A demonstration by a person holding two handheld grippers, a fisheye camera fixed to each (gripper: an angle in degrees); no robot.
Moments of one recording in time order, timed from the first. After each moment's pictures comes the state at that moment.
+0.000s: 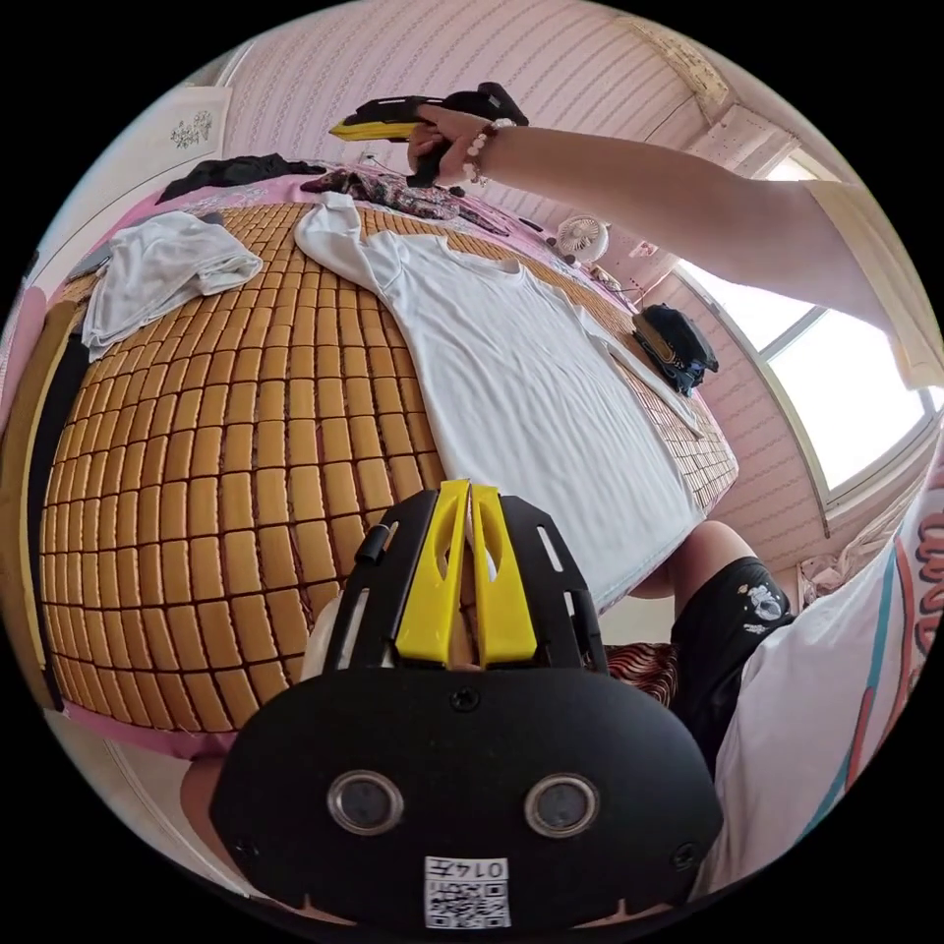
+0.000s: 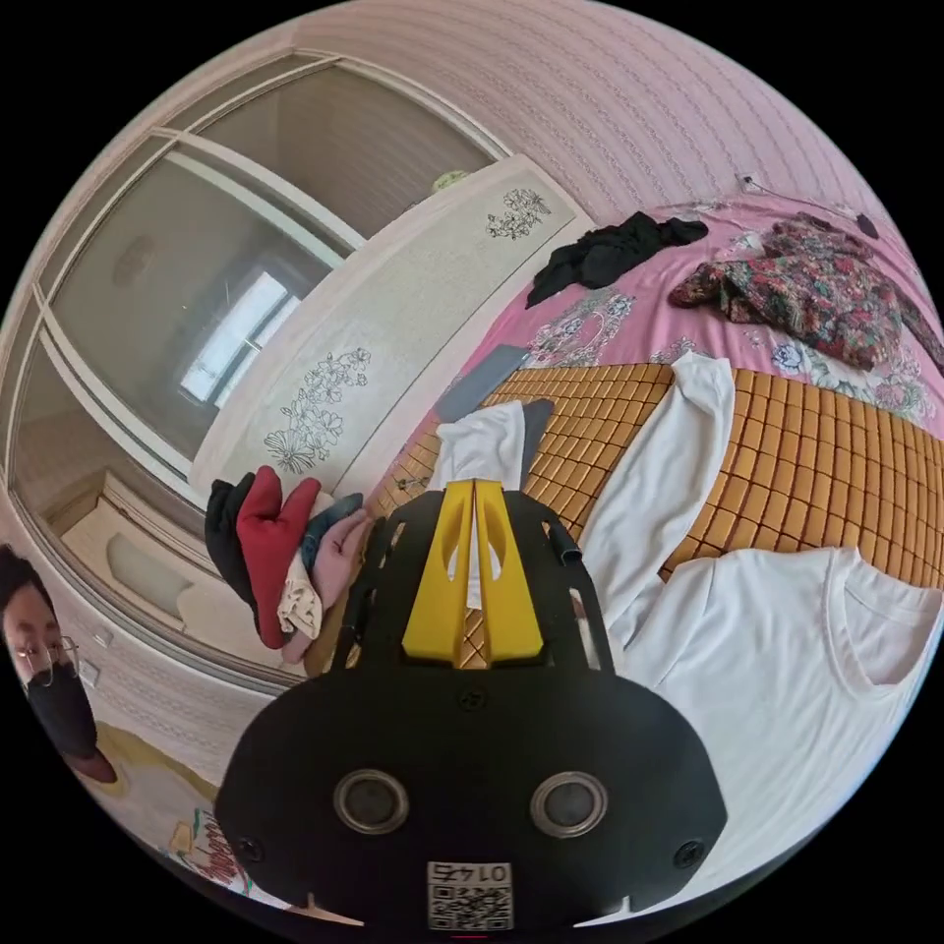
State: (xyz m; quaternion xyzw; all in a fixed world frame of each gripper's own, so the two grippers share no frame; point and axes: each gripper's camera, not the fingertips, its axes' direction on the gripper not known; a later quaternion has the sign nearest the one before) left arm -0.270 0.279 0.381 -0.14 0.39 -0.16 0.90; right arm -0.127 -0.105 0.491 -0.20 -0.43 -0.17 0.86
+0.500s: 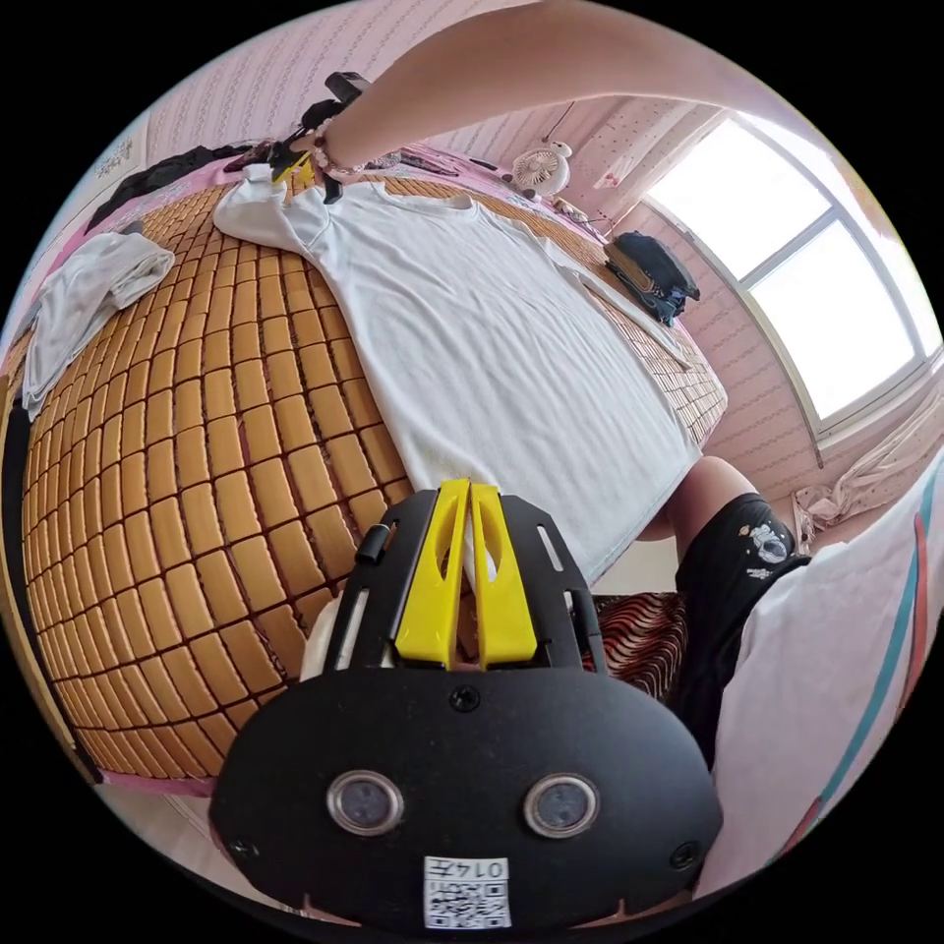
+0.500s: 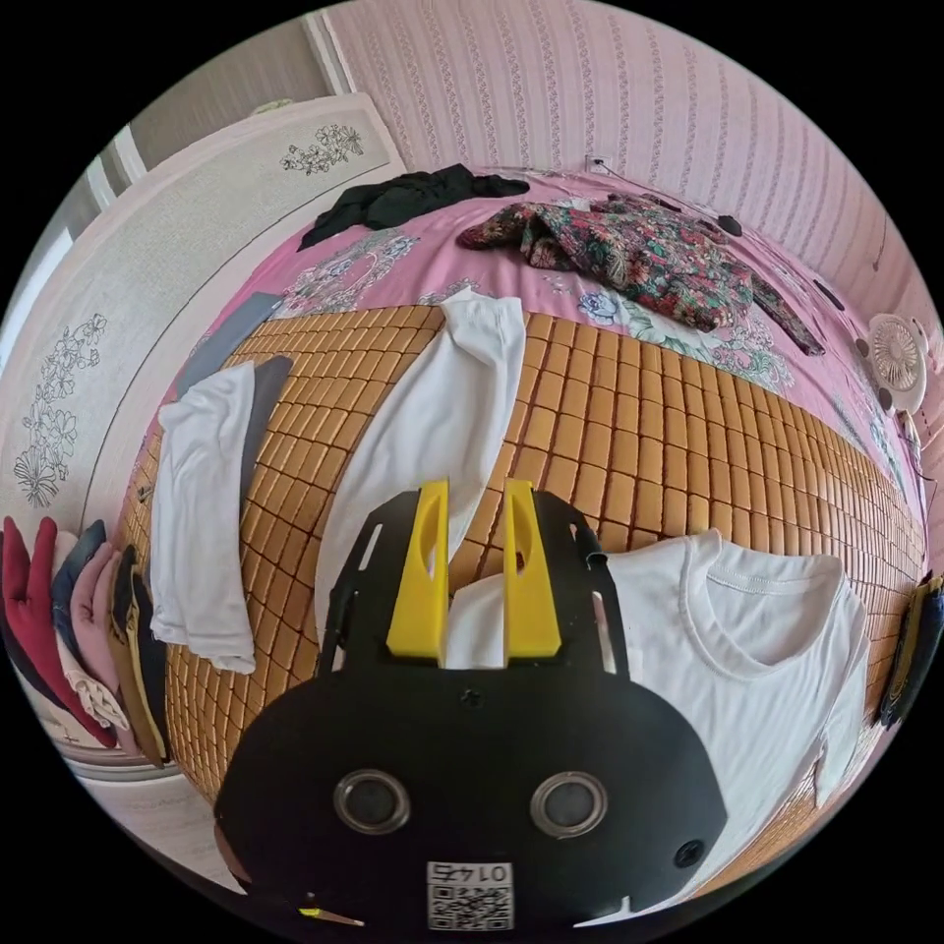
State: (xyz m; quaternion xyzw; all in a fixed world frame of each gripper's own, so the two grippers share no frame) left arm -0.270 0.272 0.382 -0.19 0.43 -0.07 0.88; right arm -0.195 -0.076 0.634 -0.26 -0.14 -0.17 0.94
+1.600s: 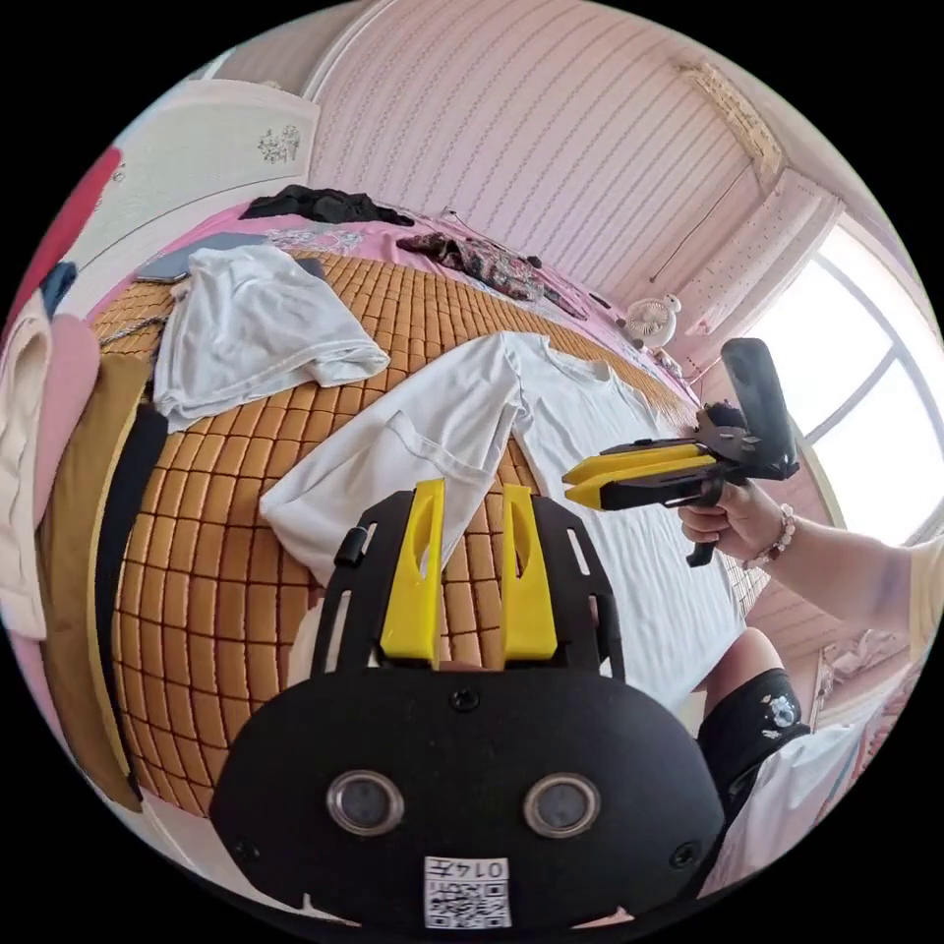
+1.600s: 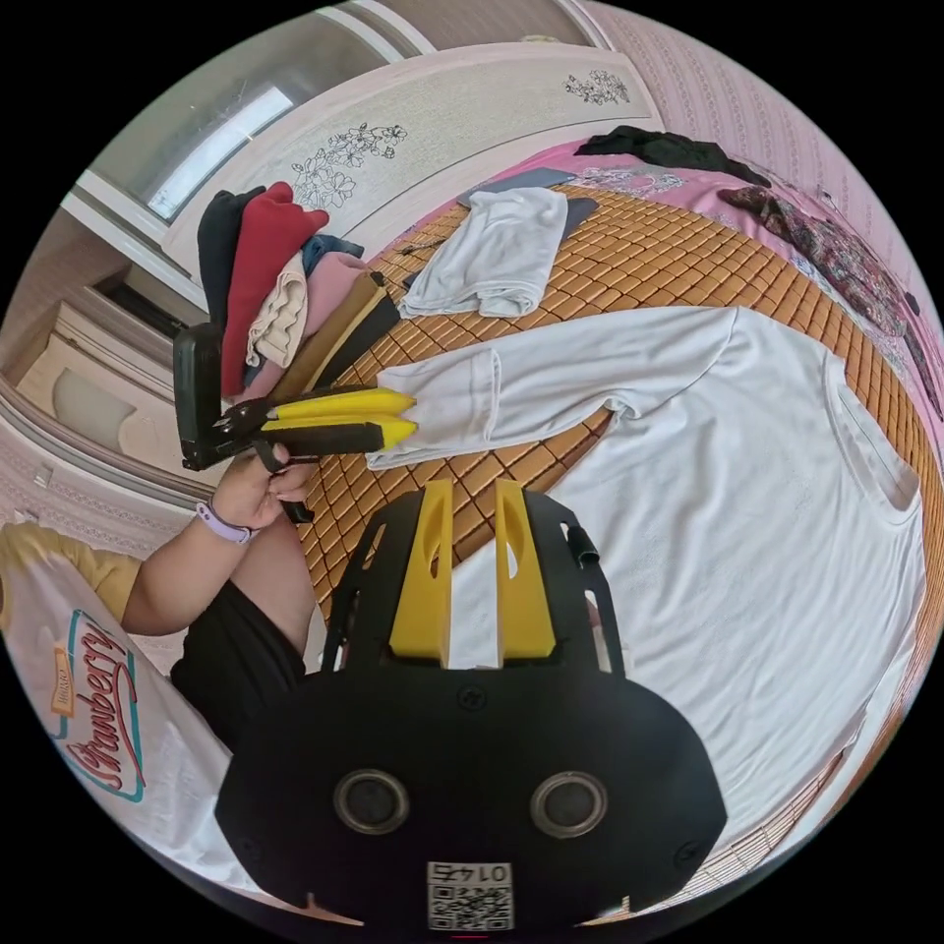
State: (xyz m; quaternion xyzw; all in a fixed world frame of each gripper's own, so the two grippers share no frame) left arm -0.414 0.198 0.443 -0.14 0.31 -0.21 0.92; right arm -0.134 0.098 0.436 -0.31 -0.39 -0.35 0.80
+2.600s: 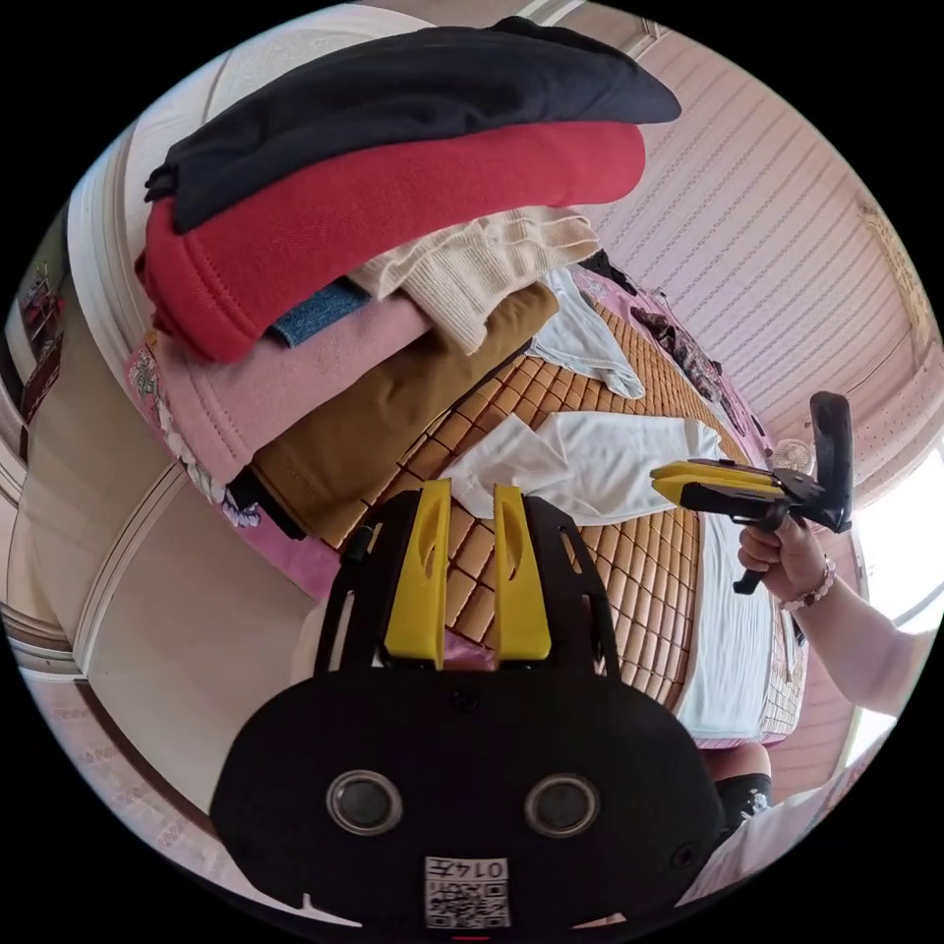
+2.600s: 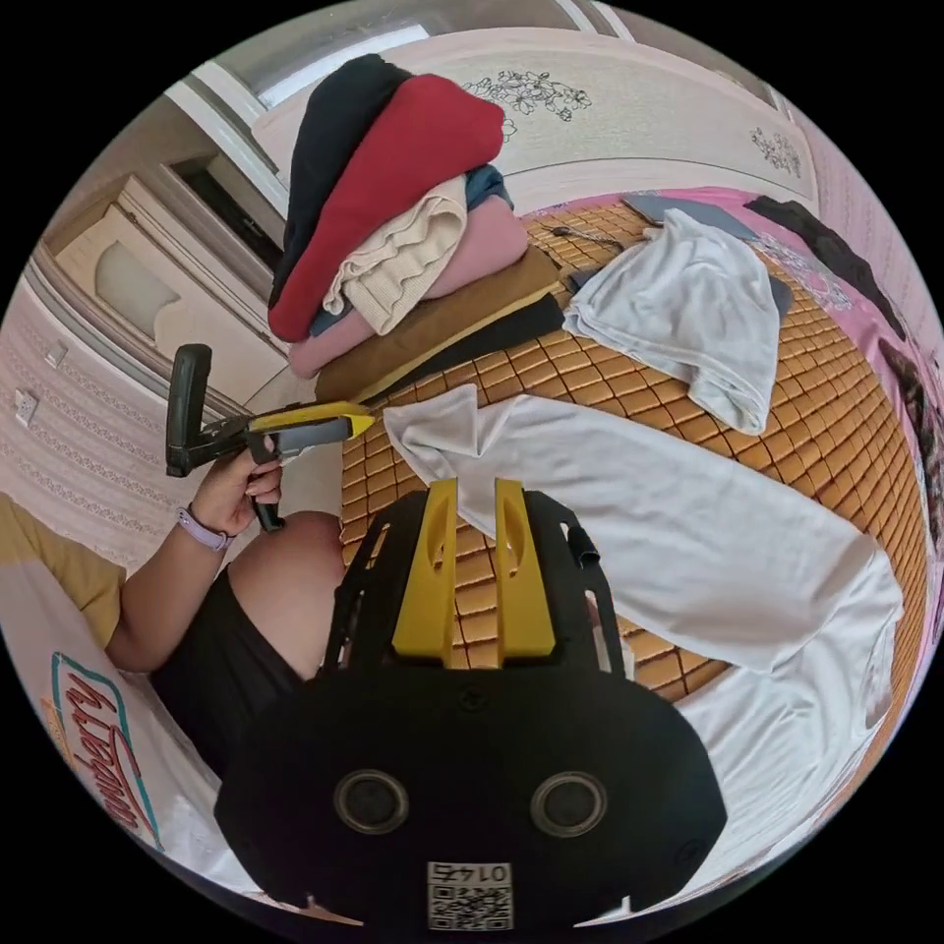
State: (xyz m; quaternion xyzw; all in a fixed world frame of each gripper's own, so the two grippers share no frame) left arm -0.527 0.345 0.358 -0.17 0.09 -0.45 0.87; right arm -0.278 0.198 0.353 -0.28 -0.43 -0.51 0.69
